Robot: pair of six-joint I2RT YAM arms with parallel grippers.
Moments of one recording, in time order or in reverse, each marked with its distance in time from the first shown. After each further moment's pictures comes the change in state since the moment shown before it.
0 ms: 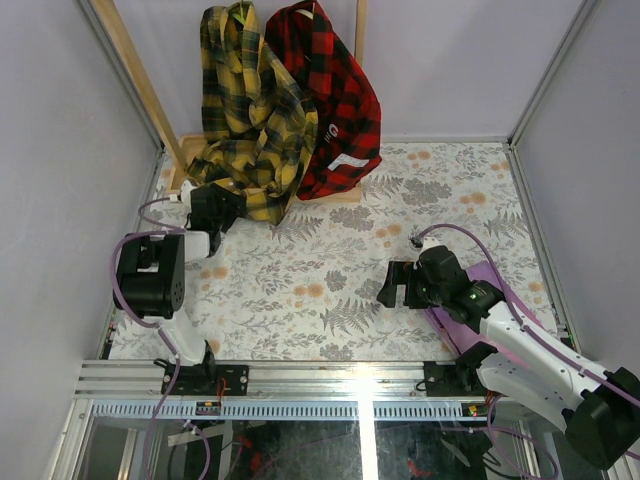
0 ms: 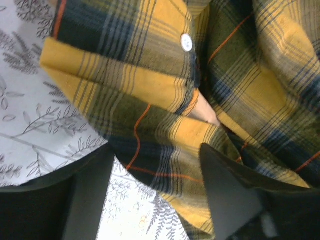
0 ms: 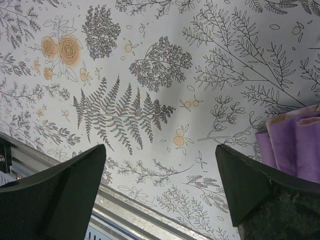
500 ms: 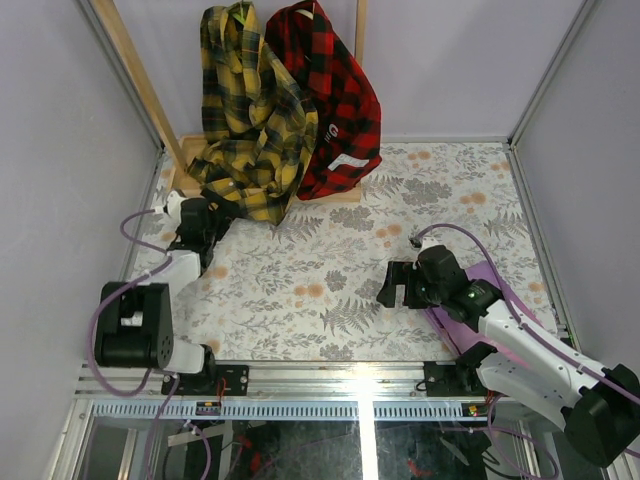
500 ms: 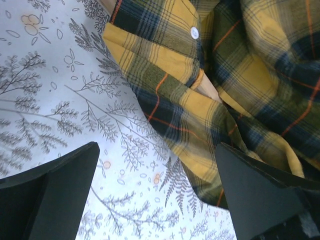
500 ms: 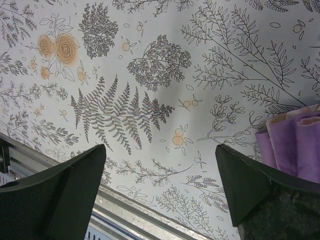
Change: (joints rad) left arm -0.034 -0.380 -0.127 -0.274 -0.126 0.030; right arm 0.000 0.020 0.003 0.001 -0.002 -0.001
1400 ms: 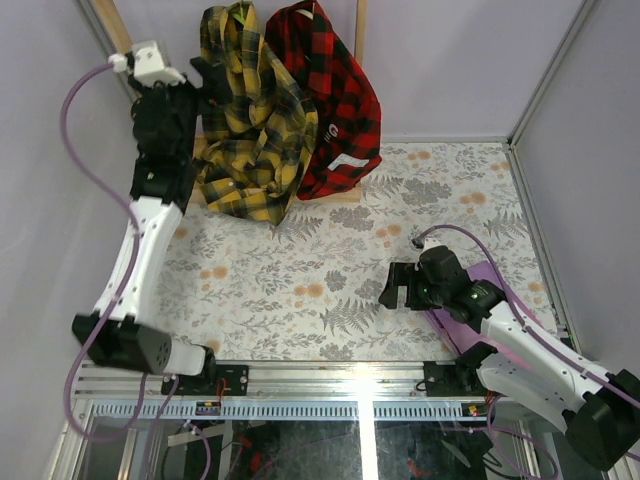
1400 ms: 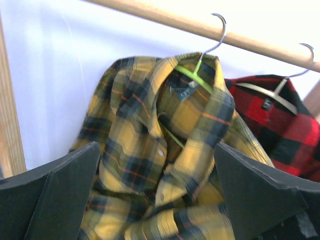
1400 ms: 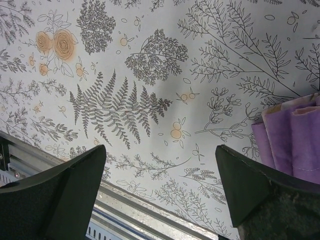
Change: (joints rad) left arm -0.092 0.101 0.978 -0.101 -0.012 0.687; right arm 0.000 -0.021 0.014 -0.056 0.004 0.006
